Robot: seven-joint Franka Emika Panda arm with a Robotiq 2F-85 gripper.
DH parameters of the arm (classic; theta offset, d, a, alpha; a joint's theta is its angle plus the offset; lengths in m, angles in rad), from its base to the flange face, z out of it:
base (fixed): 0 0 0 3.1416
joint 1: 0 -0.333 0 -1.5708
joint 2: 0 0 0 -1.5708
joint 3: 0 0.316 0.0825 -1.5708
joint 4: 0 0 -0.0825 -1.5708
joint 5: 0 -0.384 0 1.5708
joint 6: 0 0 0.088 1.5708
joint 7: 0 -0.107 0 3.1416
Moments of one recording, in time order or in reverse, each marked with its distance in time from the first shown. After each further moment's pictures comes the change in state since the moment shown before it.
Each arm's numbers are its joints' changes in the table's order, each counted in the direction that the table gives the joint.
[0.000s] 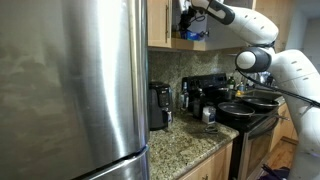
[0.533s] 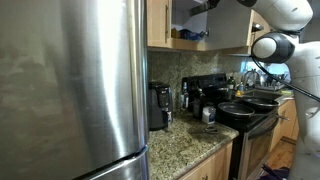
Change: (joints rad) arm -0.124 0.227 -0.164 -0.001 0.384 0.246 -0.023
